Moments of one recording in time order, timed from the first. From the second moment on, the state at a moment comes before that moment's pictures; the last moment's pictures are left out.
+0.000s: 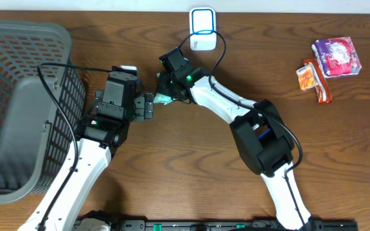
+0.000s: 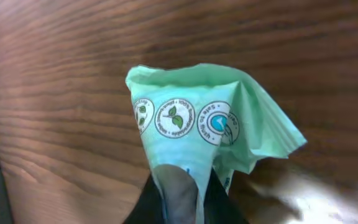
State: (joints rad) left arm -0.30 1.27 0.96 -0.55 -0.22 -0.15; right arm 0.64 2.33 1.77 -0.44 -0.13 0.90
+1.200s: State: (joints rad) left arm -0.30 1.27 0.96 -0.55 -0.22 -0.15; right arm 0.18 2.07 1.78 -0.59 -1.34 1.24
